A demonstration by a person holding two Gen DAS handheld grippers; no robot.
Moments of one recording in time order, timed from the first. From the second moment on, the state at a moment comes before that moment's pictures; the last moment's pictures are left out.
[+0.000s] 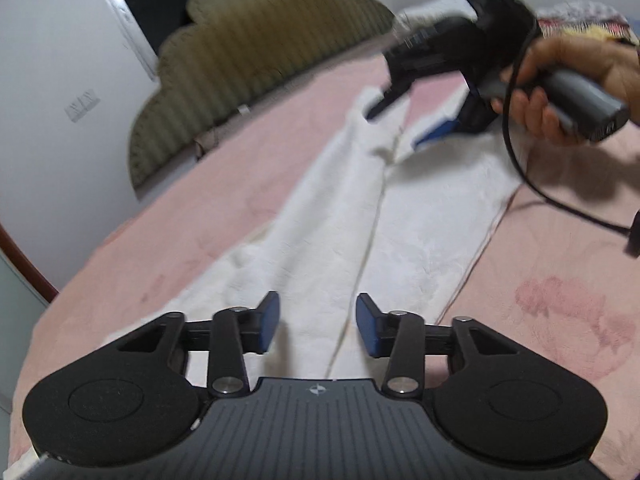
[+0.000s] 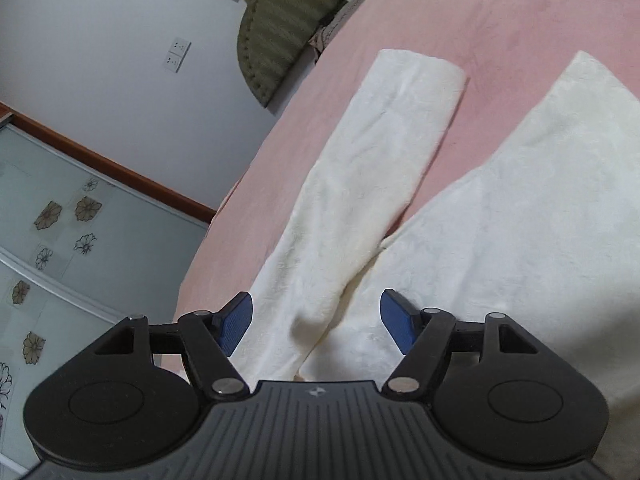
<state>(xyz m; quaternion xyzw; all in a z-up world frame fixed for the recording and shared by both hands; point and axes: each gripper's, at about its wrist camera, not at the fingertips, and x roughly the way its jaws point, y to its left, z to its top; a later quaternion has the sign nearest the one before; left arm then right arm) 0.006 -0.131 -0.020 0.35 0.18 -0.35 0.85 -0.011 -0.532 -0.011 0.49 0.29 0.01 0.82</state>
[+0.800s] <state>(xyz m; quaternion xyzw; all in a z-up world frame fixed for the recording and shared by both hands) 0.045 -0.133 -0.031 0.29 0.21 -0.33 0.87 0.054 -0.542 0.025 0.49 0.27 0.03 0.83</state>
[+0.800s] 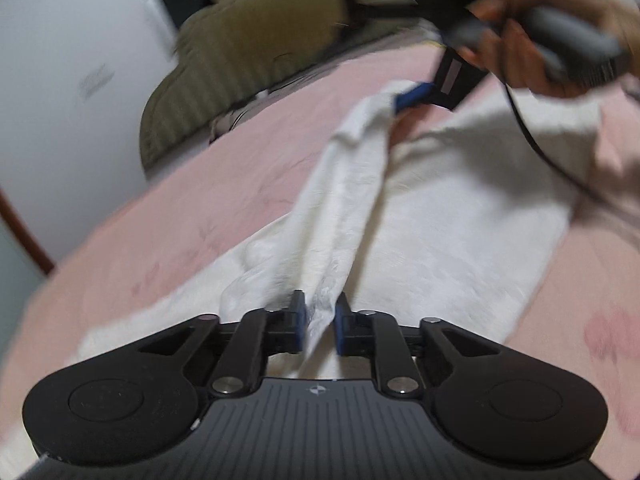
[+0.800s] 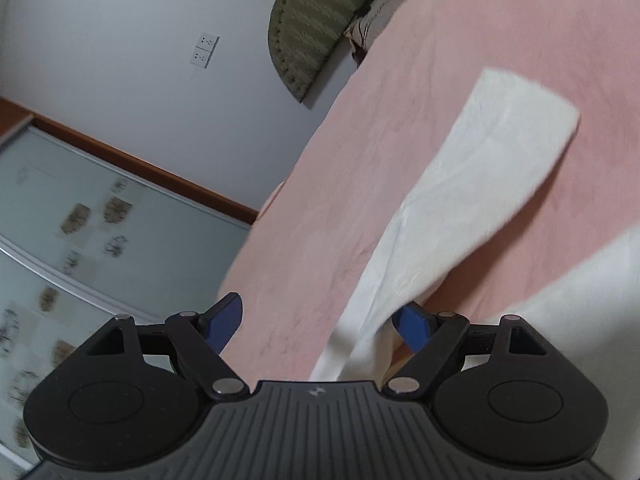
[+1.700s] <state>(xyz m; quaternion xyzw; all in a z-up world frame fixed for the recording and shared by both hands) 0.052 -0.120 -0.003 0.21 0.22 -0.32 0.90 0.043 -0.585 0.039 0.46 0.20 -0.07 0.87</state>
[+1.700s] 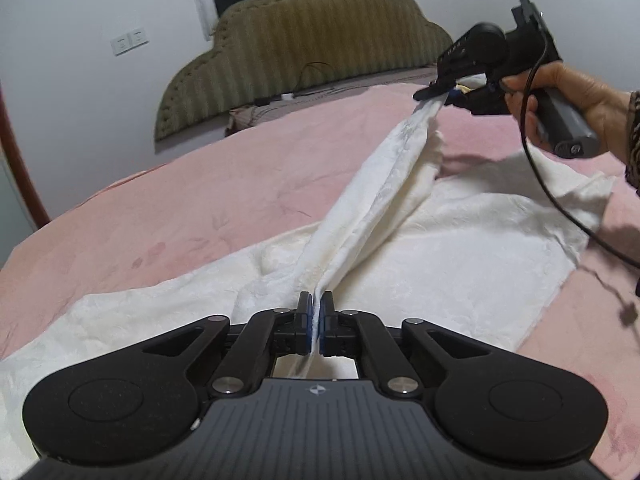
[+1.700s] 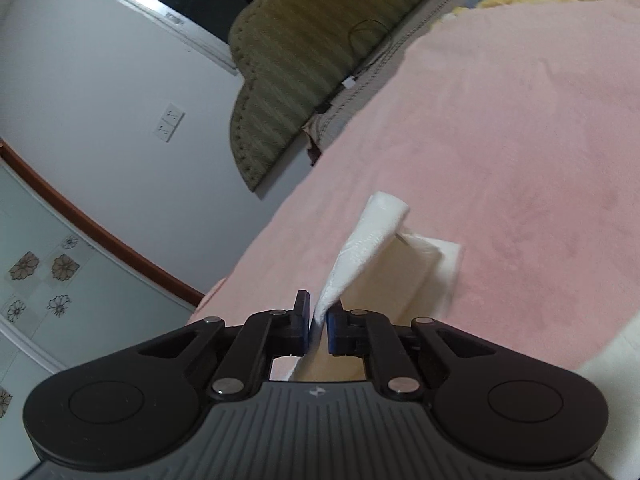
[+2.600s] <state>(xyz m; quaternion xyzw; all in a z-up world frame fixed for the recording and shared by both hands) -0.005 -0.092 0.023 0.23 0.18 -0.43 0.85 -0.166 -0.539 0.027 0.40 0.18 -0.22 0.87</state>
